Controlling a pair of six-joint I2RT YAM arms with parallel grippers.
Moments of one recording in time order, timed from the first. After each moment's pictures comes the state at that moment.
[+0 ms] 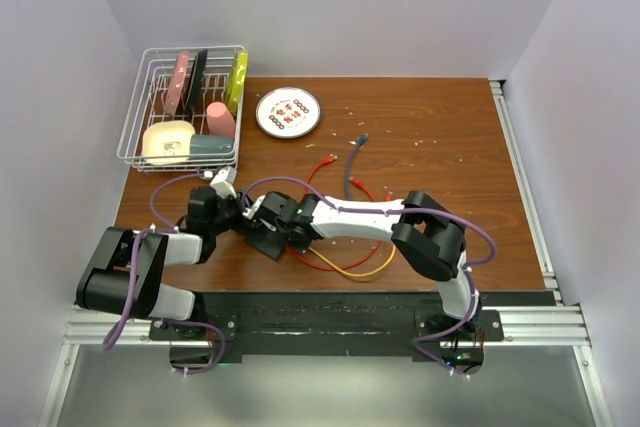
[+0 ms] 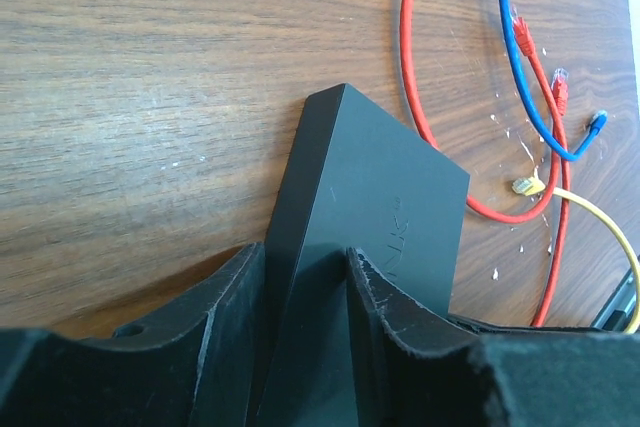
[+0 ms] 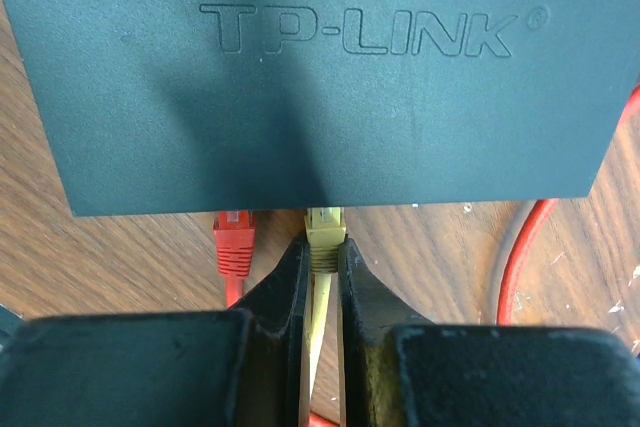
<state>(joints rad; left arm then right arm) -0.16 1.41 0.25 0.60 0.47 -0.55 1.13 2.02 1.44 -0.62 0.19 0.02</state>
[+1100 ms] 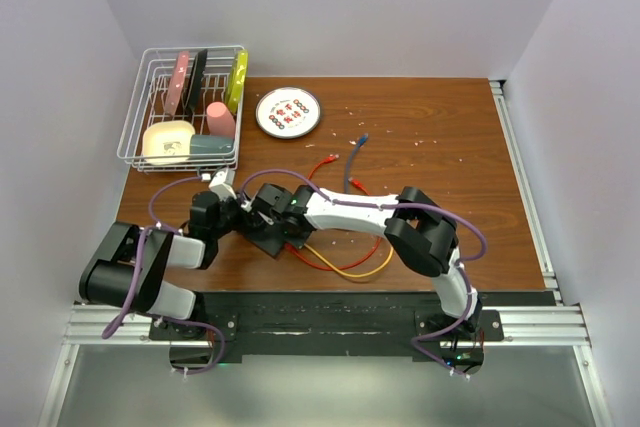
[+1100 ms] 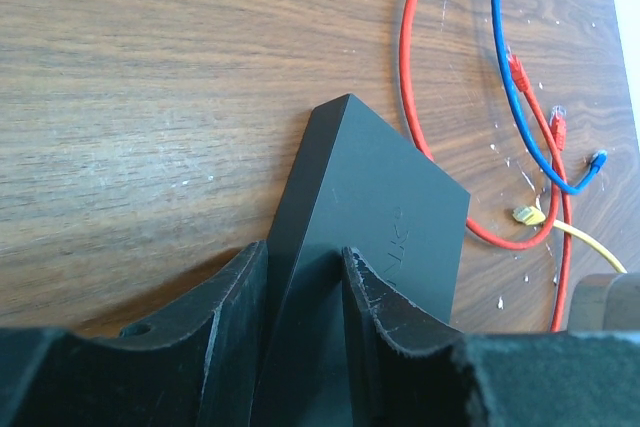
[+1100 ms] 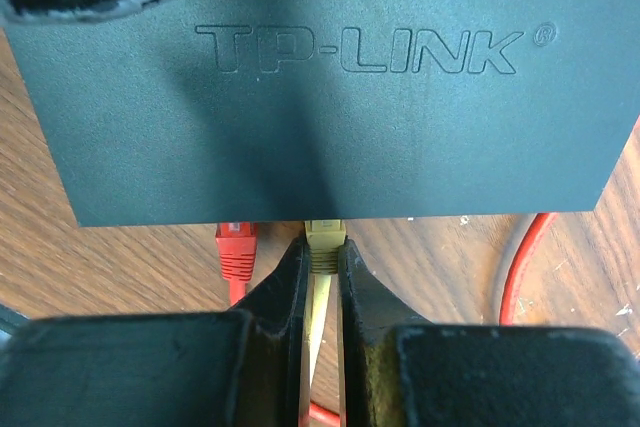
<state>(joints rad) -0.20 1.45 0.20 0.77 0.40 -0.60 1.10 2.09 1.57 -0.72 0.16 0.06</state>
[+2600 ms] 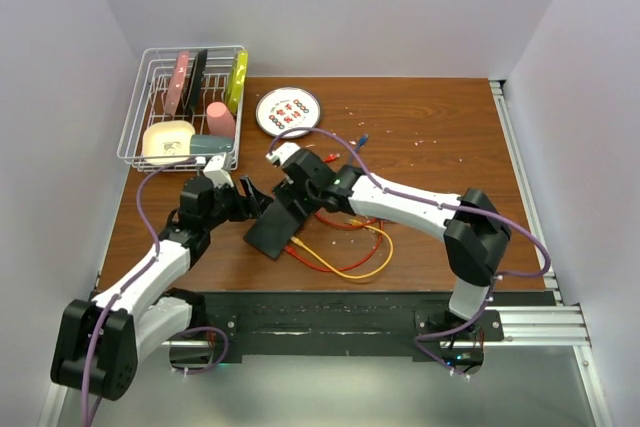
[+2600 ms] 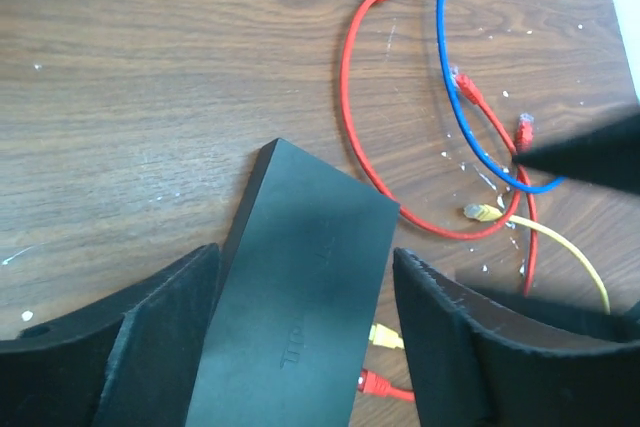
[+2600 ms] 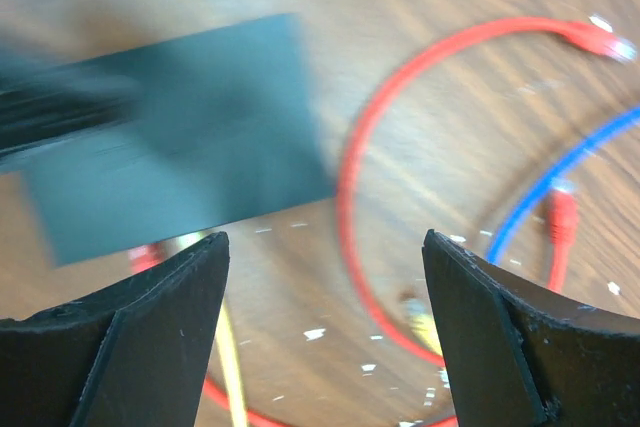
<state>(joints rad) -0.24 1.00 0.39 0.14 0.28 -0.49 0.99 1.80 1.41 -0.51 0.26 0.12</state>
